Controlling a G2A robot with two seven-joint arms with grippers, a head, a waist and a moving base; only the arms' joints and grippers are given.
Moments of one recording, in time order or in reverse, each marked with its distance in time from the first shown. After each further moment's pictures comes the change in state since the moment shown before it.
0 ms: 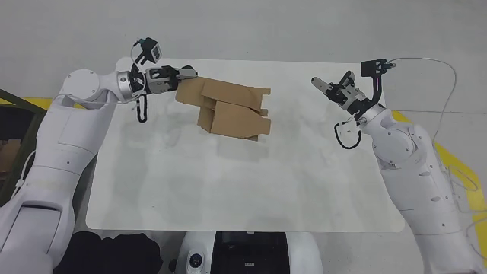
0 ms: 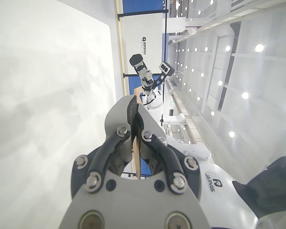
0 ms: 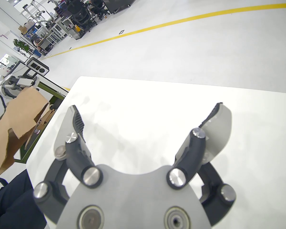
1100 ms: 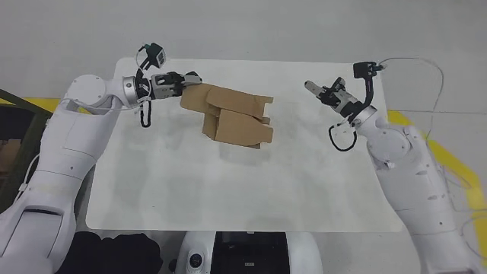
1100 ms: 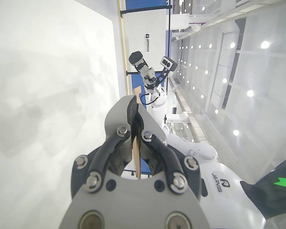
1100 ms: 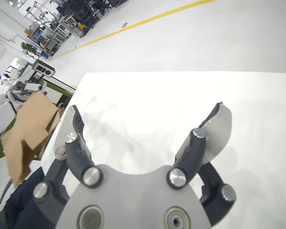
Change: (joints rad) left arm 0.044 0.000 0.002 -0.042 0.049 -0.015 0.032; right arm 0.016 -0.016 -0.042 0.018 0.170 0.034 0.110
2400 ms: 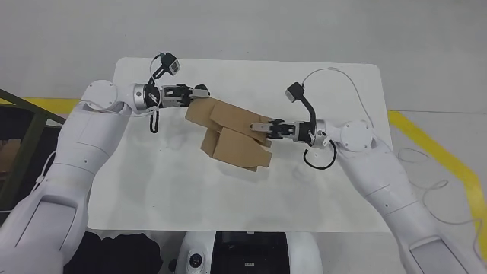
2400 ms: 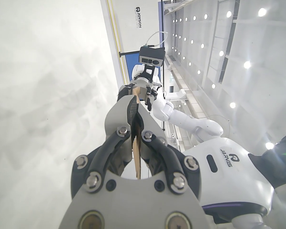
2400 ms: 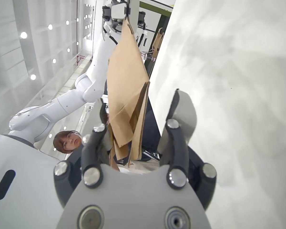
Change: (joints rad) left arm -0.068 -0.068 0.082 0.169 -0.073 -0.193 -0.184; right arm 0.186 -0.092 -0.314 0.259 0.716 -0.173 0.591
